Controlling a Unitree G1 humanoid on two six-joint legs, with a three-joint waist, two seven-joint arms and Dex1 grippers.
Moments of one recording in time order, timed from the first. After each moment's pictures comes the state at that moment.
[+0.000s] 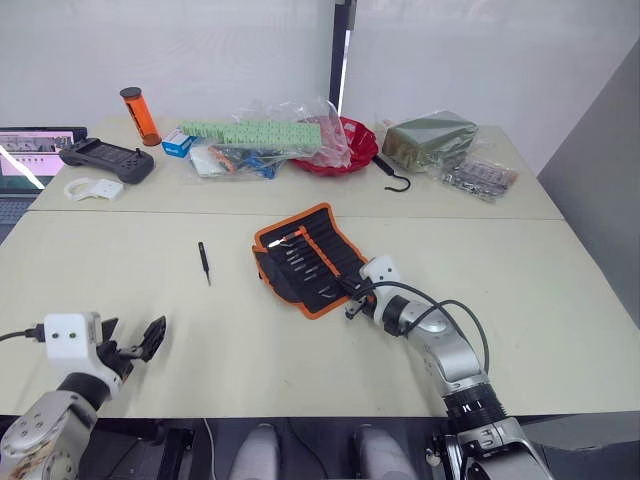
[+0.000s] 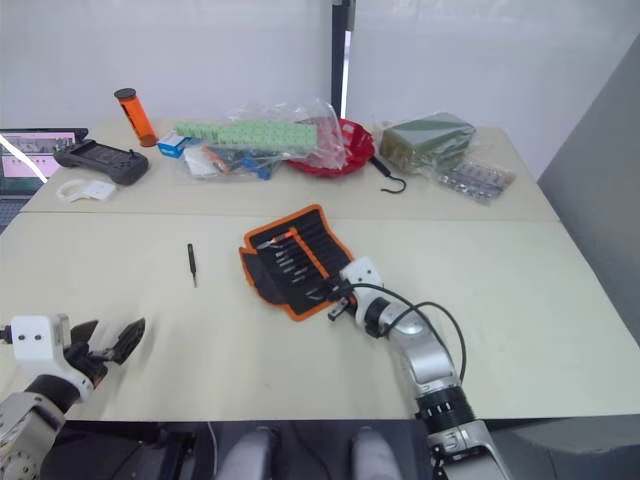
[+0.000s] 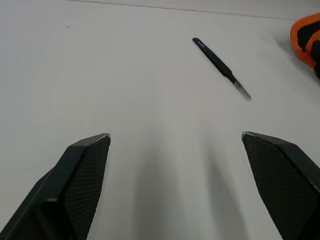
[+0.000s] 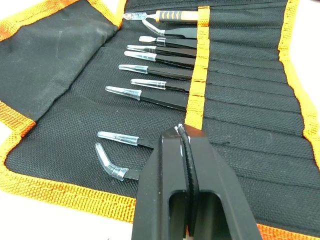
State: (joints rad) left arm 0.19 0.36 0.56 -0.53 -0.45 0.73 -0.33; right arm -0.34 -0.21 0.18 0.16 0.10 0.22 0.56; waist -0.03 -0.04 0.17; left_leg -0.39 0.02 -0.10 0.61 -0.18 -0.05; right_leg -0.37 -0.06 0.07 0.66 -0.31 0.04
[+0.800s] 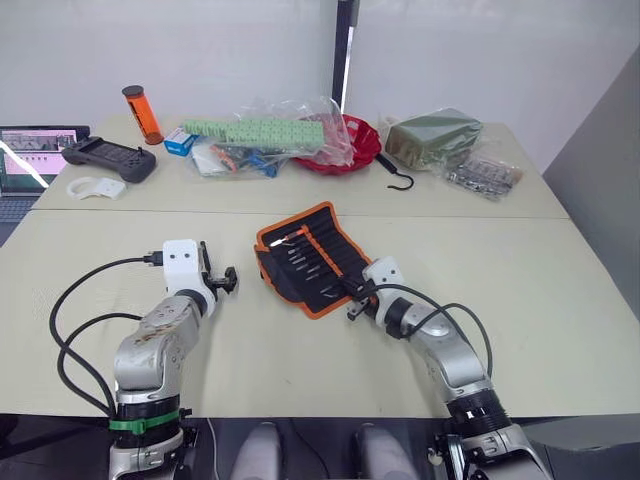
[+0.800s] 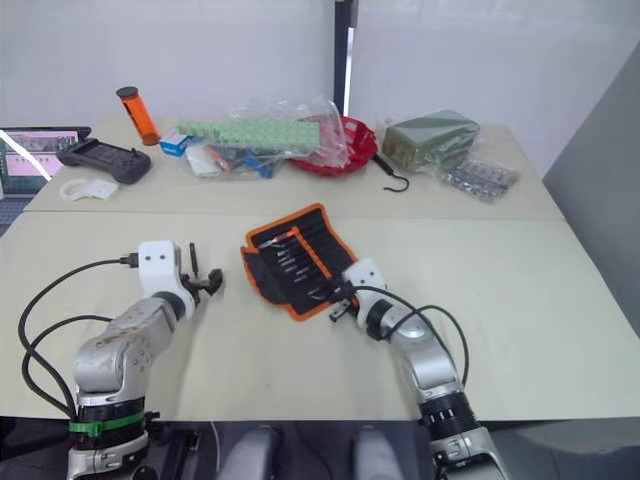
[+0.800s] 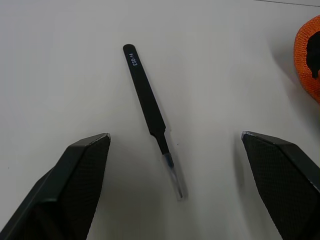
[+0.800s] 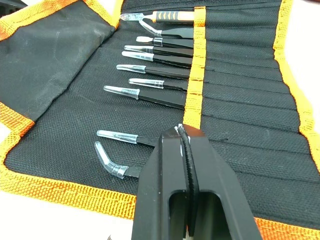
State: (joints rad) left arm -0.27 0.25 0.22 -0.28 -0.26 0.93 0.03; right arm -0.30 -0.22 0.18 0.09 0.10 0.23 0.53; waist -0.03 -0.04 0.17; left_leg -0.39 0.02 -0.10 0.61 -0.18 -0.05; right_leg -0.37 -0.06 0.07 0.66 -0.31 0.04
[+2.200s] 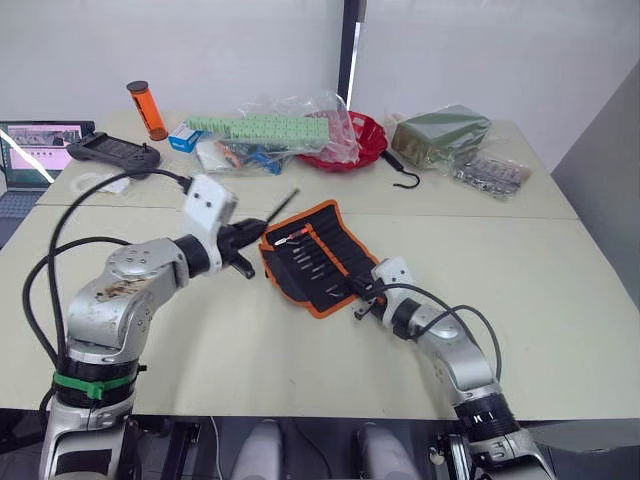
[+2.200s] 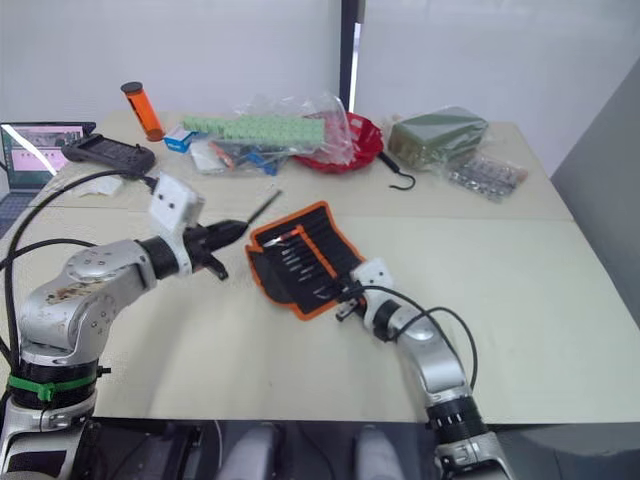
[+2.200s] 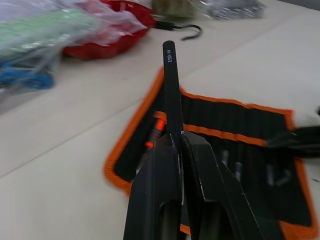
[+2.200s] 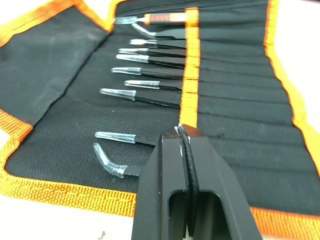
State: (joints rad) left arm -0.51 0.64 0.00 -0.38 -0.48 0.91 -0.62; right arm -0.26 -0.24 0.14 0.03 0.16 0.23 0.52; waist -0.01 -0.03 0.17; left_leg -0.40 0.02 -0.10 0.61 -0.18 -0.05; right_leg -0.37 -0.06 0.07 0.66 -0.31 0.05
